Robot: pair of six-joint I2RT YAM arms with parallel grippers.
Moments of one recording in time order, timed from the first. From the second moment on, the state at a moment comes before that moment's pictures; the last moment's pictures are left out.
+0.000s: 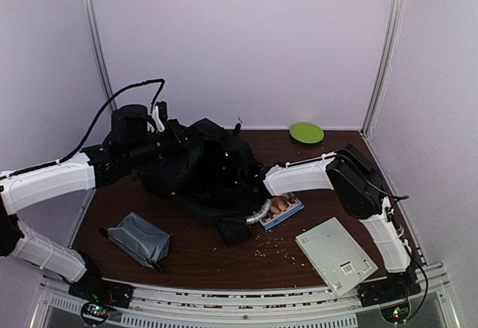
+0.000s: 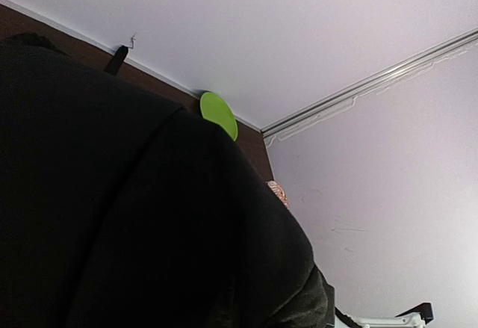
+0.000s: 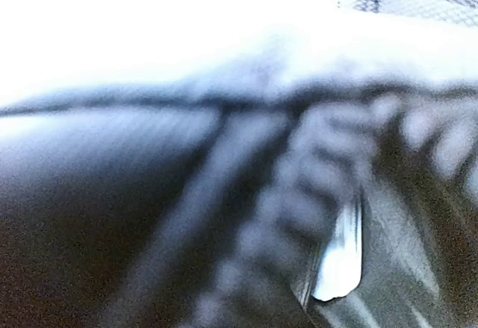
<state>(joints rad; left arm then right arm) -0.70 1.28 0.96 0.11 0.06 -1.00 0.93 2.34 1.68 0.47 0.19 1.52</state>
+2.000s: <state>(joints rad) -0.46 1.25 1.05 0.00 0.08 -0.82 0.88 1.68 1.23 0.23 -0.13 1.05</state>
